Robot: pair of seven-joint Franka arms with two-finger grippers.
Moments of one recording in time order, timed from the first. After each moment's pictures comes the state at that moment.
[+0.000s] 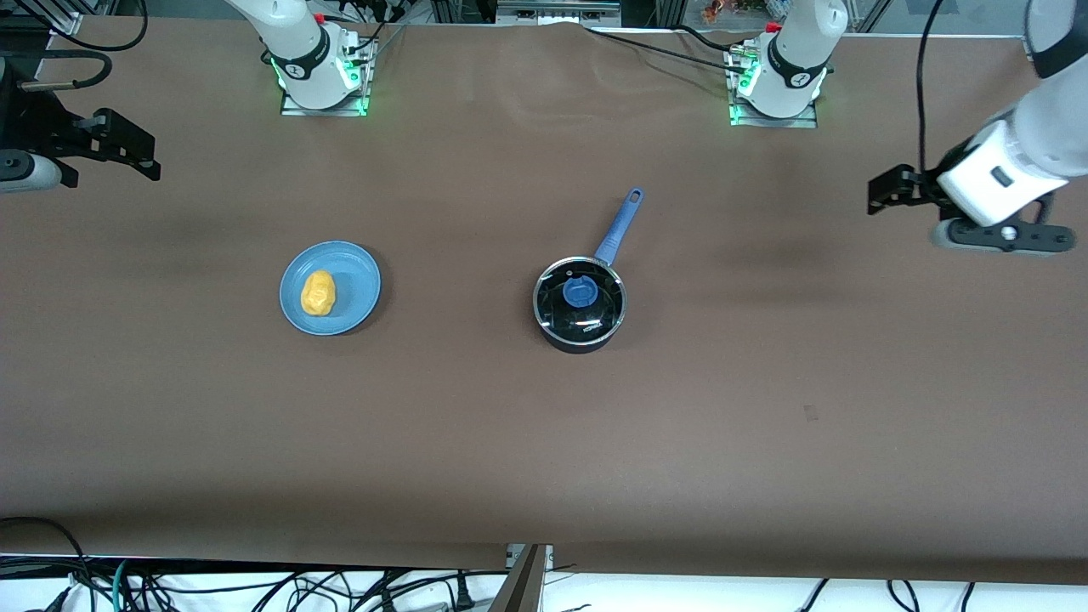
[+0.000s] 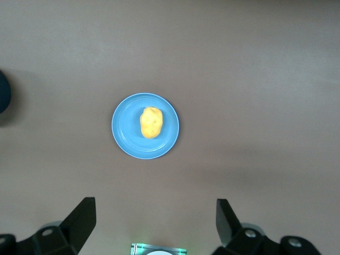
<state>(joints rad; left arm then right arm) -0.09 0.07 -0.02 -1.61 -0.01 1.44 -0.01 0.07 0.04 0.01 -1.42 -0.02 1.41 -0.04</state>
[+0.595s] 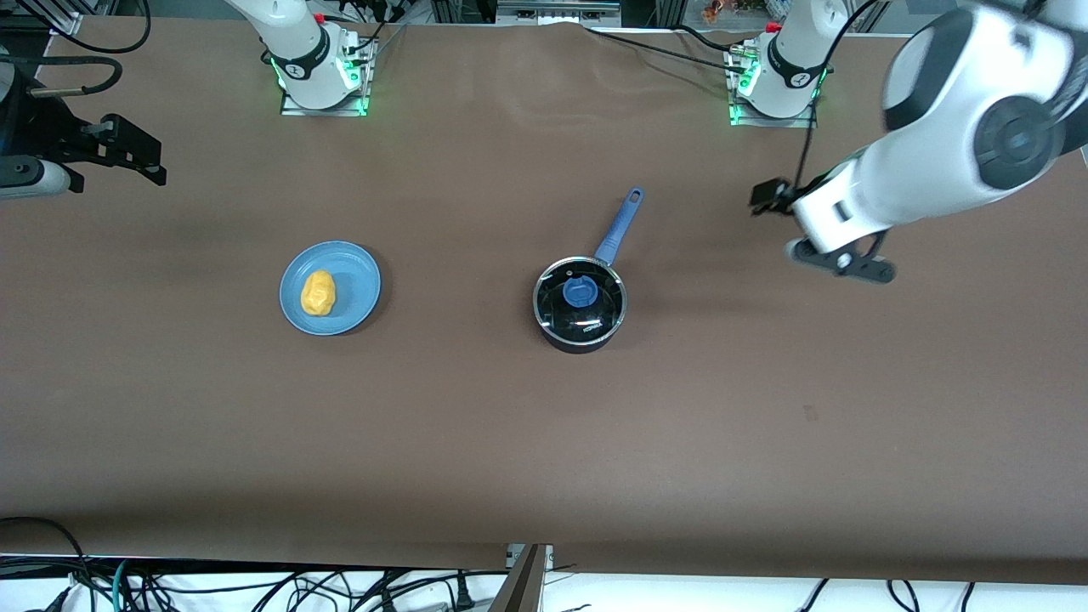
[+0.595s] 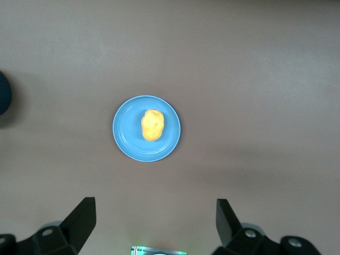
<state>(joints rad) -0.24 0.21 -0.05 -1.61 -0.17 1.56 -0.08 0.07 0.05 0.02 -1.43 -0.02 1.42 -0.04</state>
